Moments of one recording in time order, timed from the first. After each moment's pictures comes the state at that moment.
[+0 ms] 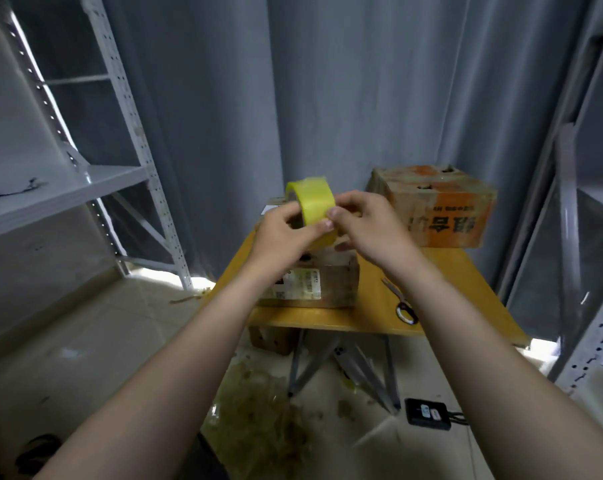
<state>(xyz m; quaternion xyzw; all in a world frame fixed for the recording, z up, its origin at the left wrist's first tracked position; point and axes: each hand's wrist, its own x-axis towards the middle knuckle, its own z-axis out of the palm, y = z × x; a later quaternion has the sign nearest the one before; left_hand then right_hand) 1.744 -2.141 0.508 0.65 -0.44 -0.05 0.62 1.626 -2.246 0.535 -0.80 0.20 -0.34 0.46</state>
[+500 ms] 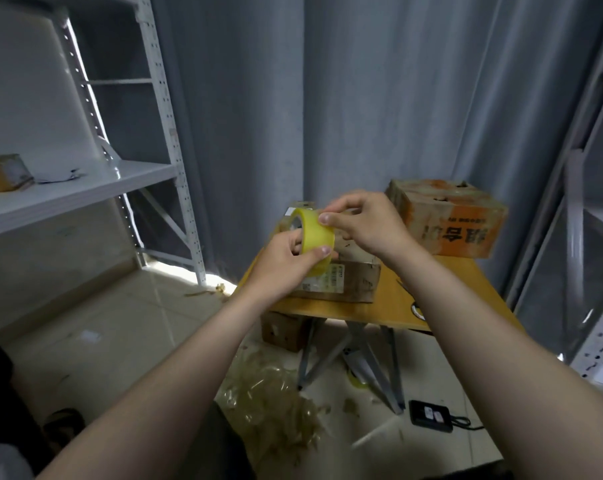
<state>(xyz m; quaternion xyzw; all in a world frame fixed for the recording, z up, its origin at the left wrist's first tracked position) 1.735 -2.057 0.495 0.66 -0.45 -0.11 0.59 1.646 -2.205 0.549 -0.82 0.14 -0.33 0.45</state>
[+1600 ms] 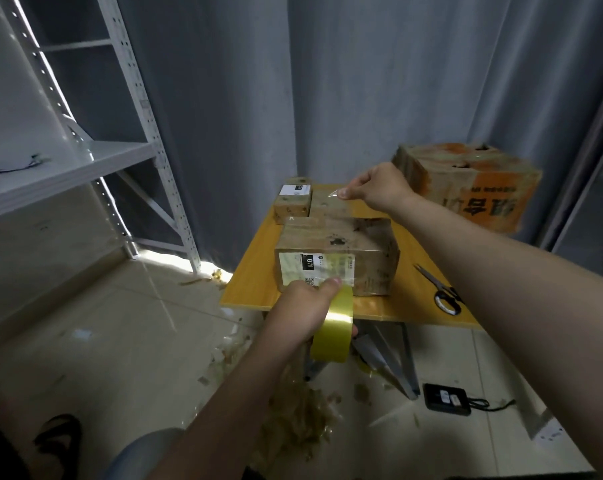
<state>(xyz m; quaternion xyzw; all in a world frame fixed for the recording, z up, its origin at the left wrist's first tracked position) 1.731 -2.087 0.440 0.80 -0.23 -0.31 0.45 1.735 -2.316 0.518 -0.84 0.28 -0.24 0.39</state>
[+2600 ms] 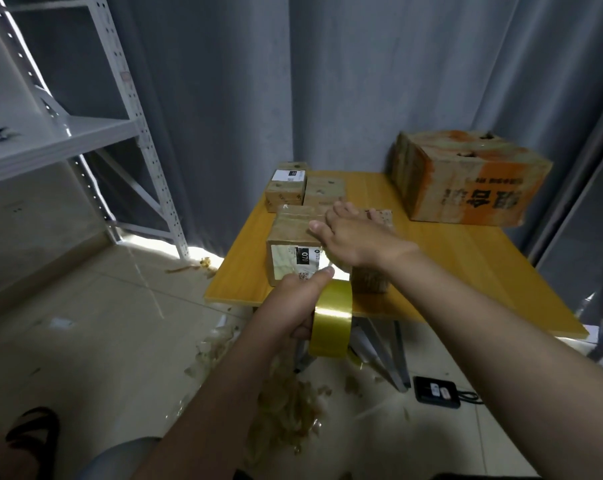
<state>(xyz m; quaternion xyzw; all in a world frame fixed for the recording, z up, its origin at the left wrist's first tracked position) 1.762 -2.108 0.414 0.76 -0.18 -0.39 0.50 1.731 -2.267 0.459 -0.97 0.23 0.00 0.10</state>
